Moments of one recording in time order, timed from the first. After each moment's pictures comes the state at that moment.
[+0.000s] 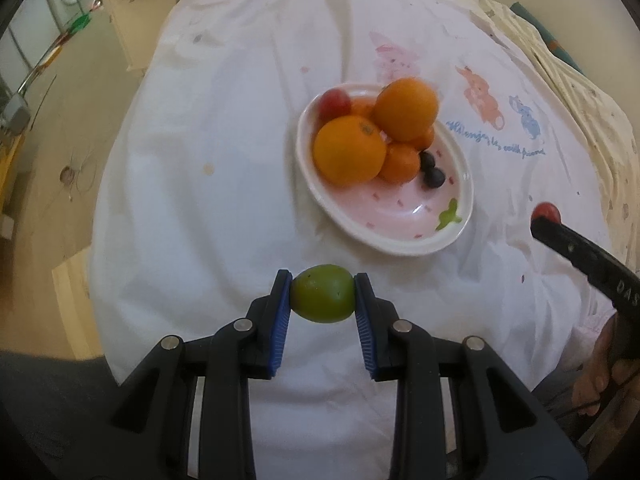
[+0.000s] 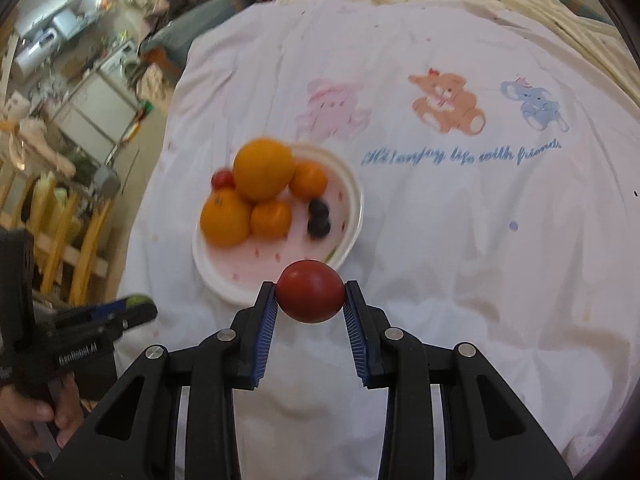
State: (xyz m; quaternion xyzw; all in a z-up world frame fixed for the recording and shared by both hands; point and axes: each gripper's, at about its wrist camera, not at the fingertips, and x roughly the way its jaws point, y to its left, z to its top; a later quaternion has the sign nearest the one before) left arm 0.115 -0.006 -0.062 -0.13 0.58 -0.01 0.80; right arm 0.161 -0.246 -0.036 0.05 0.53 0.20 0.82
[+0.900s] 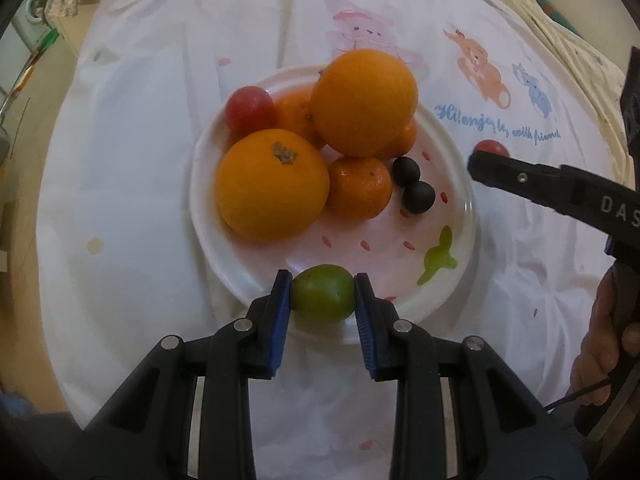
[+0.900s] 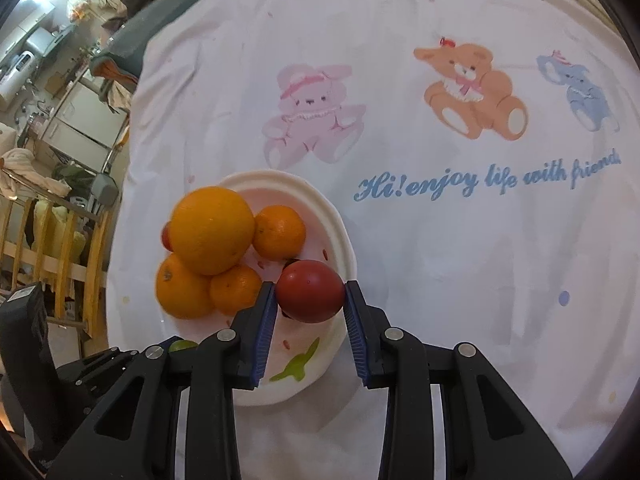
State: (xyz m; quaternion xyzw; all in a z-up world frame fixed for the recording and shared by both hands) left arm 0.191 -0.058 -0.110 -0.09 0.62 -0.04 0.78; right arm 0.263 -0.231 -0.094 0.09 0.59 0.20 0.78
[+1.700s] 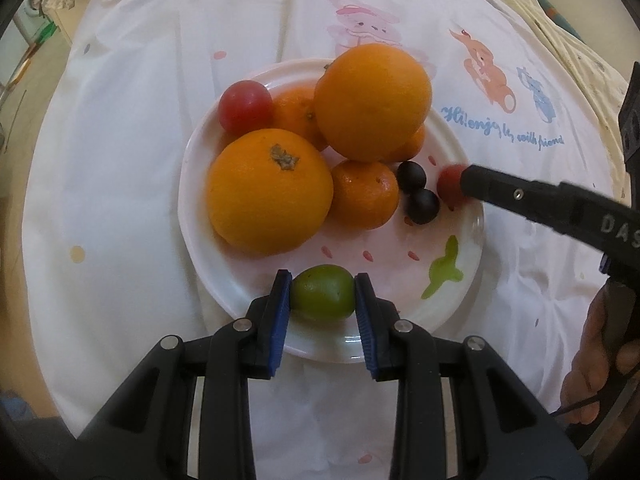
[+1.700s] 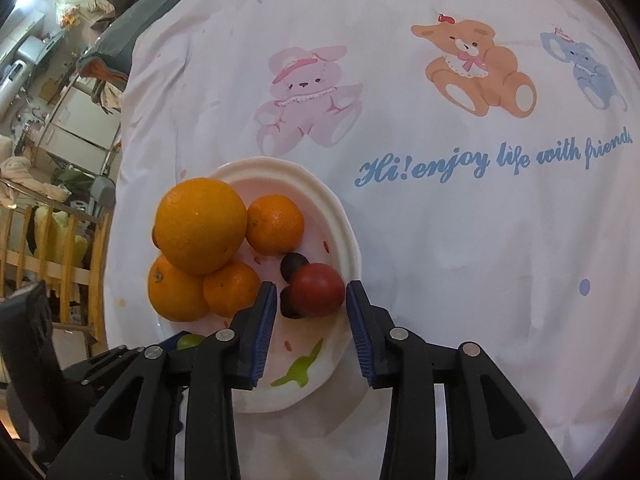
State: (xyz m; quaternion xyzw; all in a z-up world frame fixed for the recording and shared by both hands) left arm 0.197 -0.054 -0.119 -0.10 0.63 -0.04 0.77; right arm 0.264 -0.231 -0.105 0.11 0.60 0.19 0.77
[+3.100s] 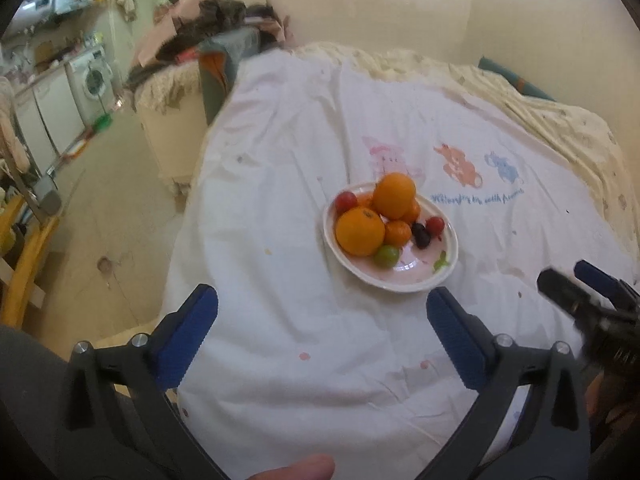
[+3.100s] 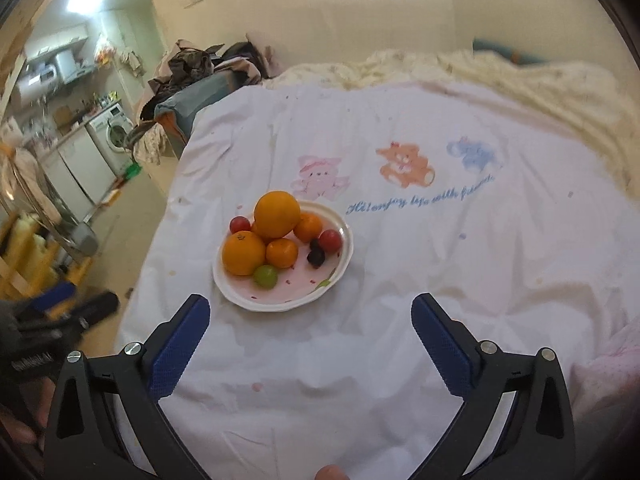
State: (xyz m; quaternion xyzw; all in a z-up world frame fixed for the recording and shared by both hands) left arm 0.038 0.007 0.009 -0.04 0.40 0.02 0.91; right arm 0.054 -0.225 0.002 0.04 0.38 0.12 0.92
